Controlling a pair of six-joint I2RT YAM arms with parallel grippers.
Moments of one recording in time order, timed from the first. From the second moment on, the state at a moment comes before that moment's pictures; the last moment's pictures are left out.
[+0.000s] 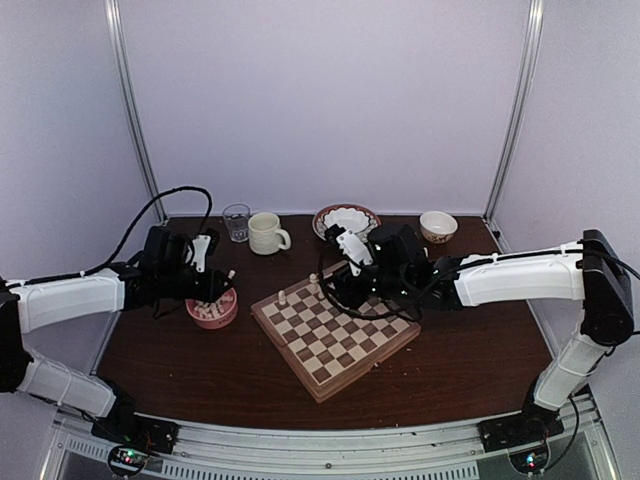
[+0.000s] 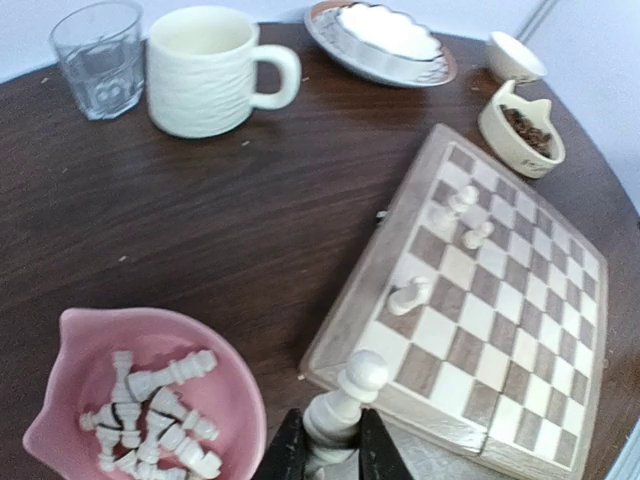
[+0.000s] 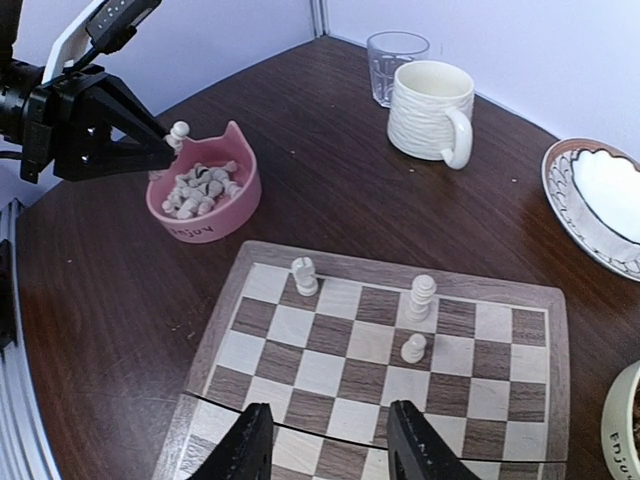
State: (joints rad) left arm -0.46 1.27 0.70 -0.11 0.14 -0.23; right arm 0.93 1.64 1.07 0.09 0.01 0.12
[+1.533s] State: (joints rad) left arm -0.79 1.41 0.81 -0.03 0.41 0.02; right arm 0.96 1.71 1.07 0.19 -0.30 0.21
